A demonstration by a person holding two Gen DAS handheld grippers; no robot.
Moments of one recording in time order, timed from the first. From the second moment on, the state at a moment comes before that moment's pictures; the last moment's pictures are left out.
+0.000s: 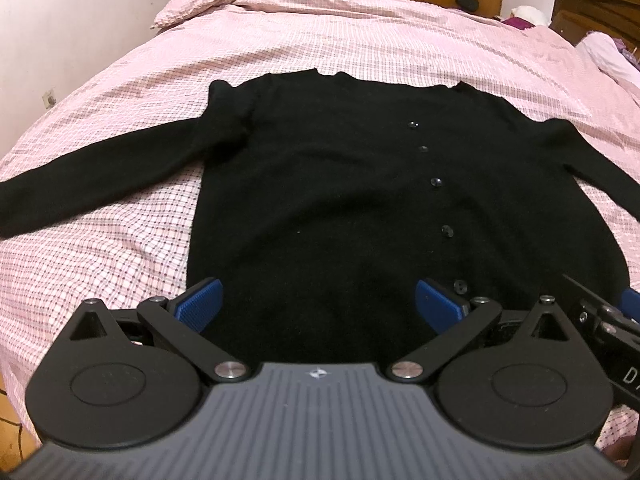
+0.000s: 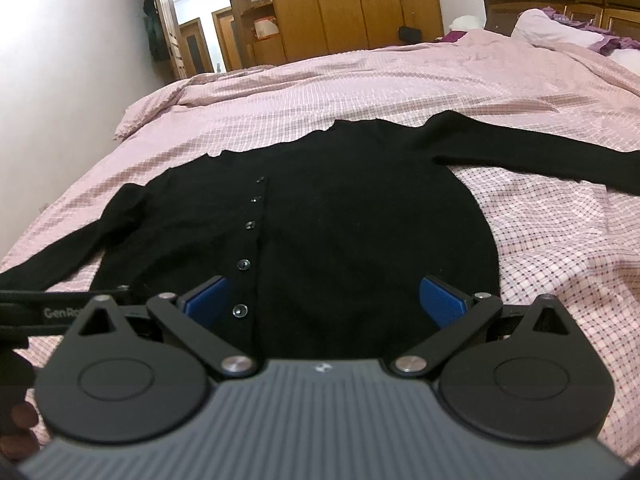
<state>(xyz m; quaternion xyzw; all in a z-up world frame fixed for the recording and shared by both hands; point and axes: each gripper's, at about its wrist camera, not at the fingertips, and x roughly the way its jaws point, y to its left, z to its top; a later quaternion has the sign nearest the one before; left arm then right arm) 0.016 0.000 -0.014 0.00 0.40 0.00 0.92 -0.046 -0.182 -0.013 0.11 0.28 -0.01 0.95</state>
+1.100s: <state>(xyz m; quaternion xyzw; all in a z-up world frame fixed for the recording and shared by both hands) 0.126 -0.034 -0.020 0.02 0.41 -0.05 0.91 0.016 -0.429 -0.034 0.25 0.26 -0.22 0.91</state>
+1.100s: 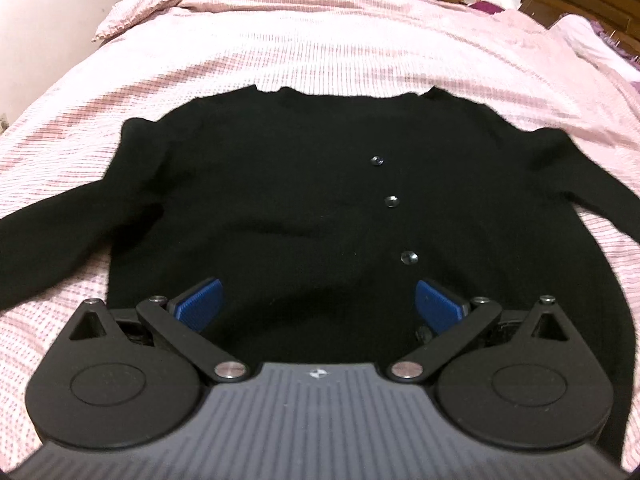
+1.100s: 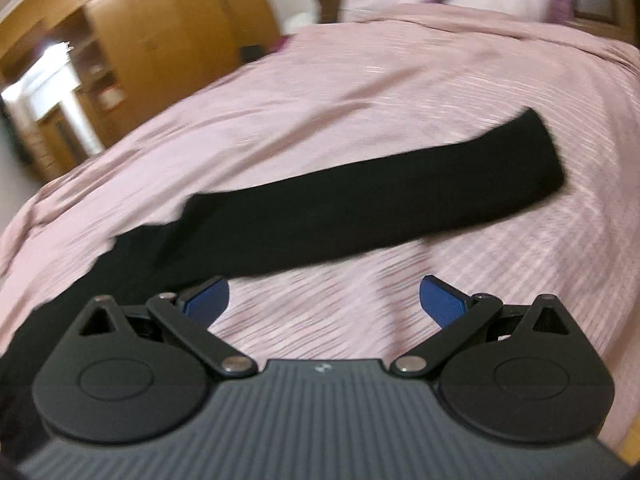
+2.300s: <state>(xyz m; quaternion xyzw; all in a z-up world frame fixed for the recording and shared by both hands) 0.147 -0.056 -0.065 0.03 0.42 -0.02 0.91 0.038 -0.598 -0.090 0.48 0.08 -0.23 0.84</state>
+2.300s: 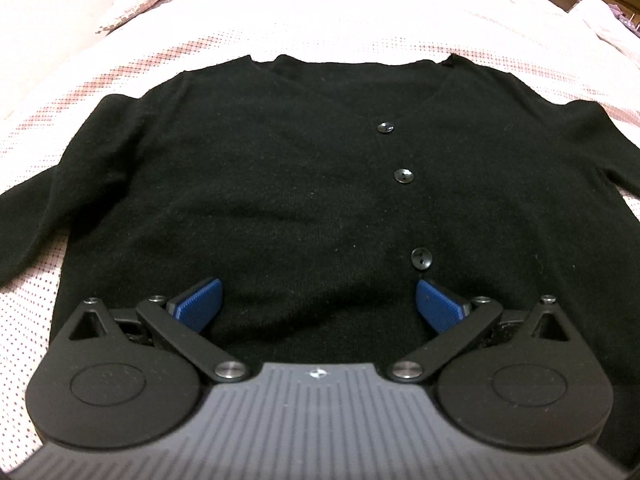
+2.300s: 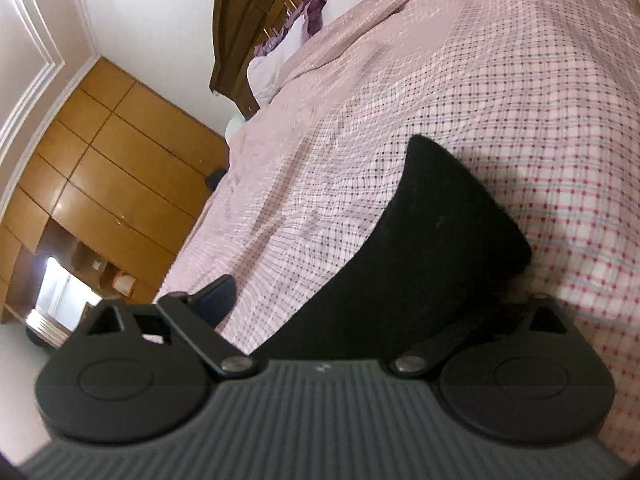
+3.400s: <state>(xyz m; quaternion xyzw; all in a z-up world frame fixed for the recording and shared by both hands) 0.132 -0.006 -0.020 0.05 0.42 0.02 0.91 0.102 -0.454 0.055 0.35 0.10 -0.05 0.93</state>
